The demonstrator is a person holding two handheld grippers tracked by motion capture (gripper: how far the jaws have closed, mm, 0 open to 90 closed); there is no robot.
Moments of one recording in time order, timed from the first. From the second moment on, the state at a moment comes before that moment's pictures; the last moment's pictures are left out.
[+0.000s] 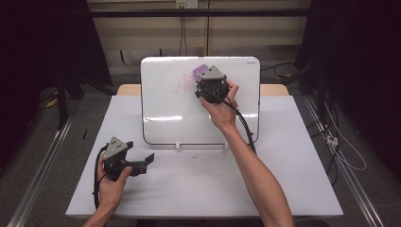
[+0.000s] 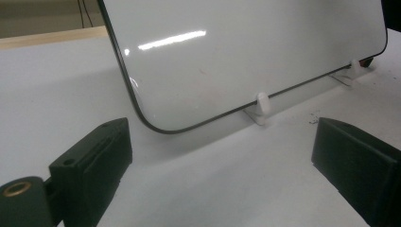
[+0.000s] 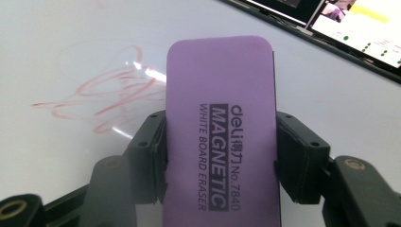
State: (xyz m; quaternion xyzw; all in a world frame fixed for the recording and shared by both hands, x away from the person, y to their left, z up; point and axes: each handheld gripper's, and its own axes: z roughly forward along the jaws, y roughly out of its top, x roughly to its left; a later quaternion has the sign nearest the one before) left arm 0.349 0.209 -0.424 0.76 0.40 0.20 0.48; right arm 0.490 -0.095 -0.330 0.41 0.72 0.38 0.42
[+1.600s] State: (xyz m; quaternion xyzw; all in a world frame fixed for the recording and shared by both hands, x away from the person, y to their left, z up) left arm 0.347 0.213 -0.424 0.75 0.41 0.20 0.48; right arm 0.492 -0.070 -0.329 0.38 0.73 0.37 0.43
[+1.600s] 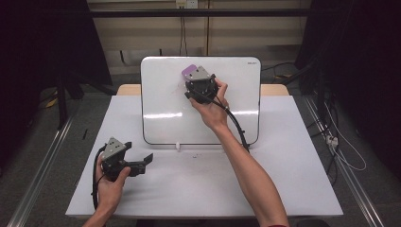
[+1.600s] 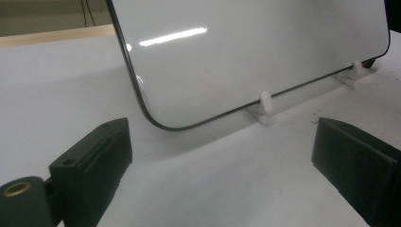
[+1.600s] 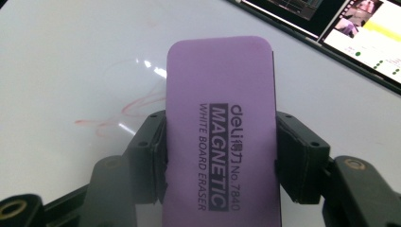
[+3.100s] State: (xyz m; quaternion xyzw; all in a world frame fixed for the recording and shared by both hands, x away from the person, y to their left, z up) left arm 0.347 0.211 -0.425 0.76 0.40 0.20 0.47; right arm 0.475 0.000 -0.358 0.29 0.78 0.36 0.41
